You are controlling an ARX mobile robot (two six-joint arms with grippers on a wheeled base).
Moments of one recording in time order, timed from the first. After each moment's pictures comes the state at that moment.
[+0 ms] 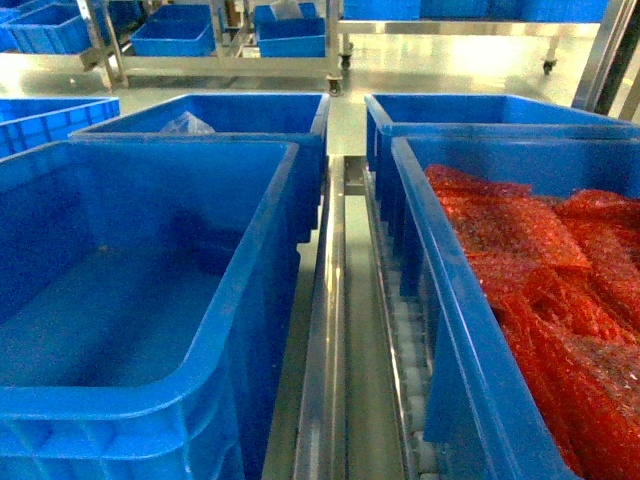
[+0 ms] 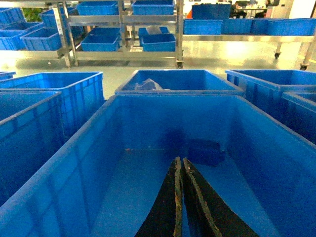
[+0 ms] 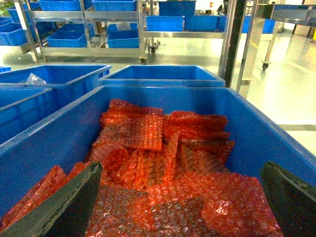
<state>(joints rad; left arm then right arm) 0.00 0.31 0.01 0.31 0.00 -0.01 0.00 0.01 0.01 0.00 0.00 0.00</state>
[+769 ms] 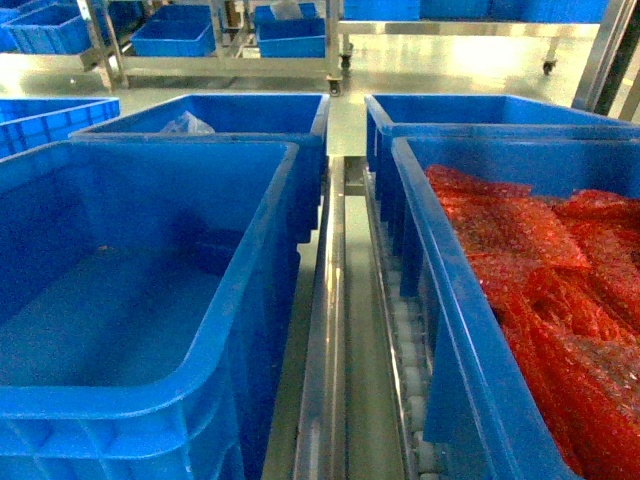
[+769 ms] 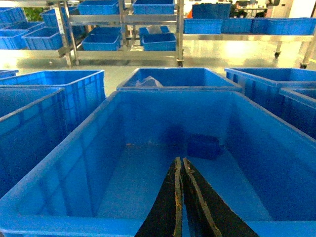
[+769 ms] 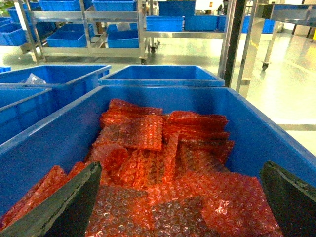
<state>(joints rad) 0.00 0.01 0.01 0.00 0.00 -0.01 0.00 0.01 0.01 -0.01 0.00 0.00</state>
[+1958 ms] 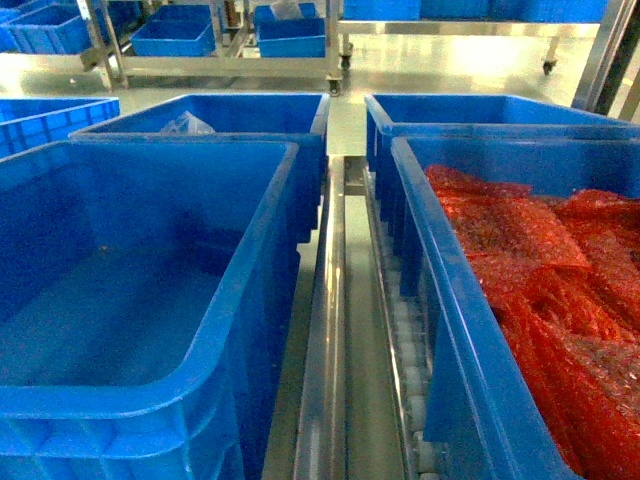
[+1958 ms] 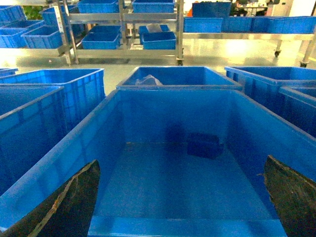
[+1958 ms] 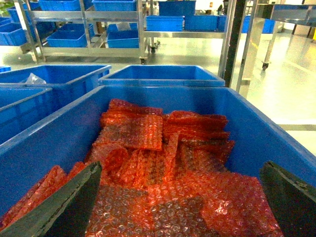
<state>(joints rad) 0.00 0.01 0.01 0.00 0.00 -0.01 0.00 0.01 0.01 0.00 0.00 0.00</state>
